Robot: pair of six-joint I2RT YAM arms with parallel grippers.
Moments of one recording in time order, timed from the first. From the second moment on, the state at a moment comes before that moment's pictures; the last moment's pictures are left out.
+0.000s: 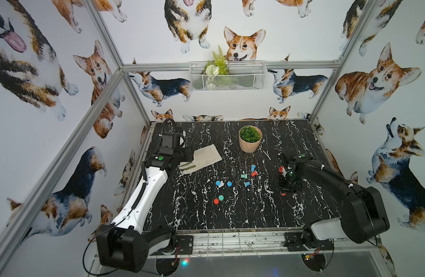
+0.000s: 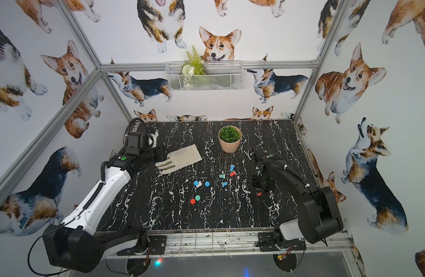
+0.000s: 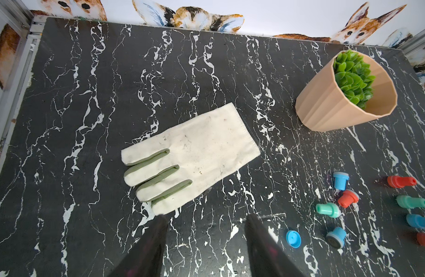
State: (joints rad) left arm -0.21 1.22 1.10 -0.62 0.06 -0.20; right arm 0.35 1.41 0.94 -1.14 -0.02 0.51
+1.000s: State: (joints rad) left arm -0.21 1.24 1.10 -0.62 0.06 -0.20; right arm 0.15 1.38 0.75 -0.98 0.06 0.68
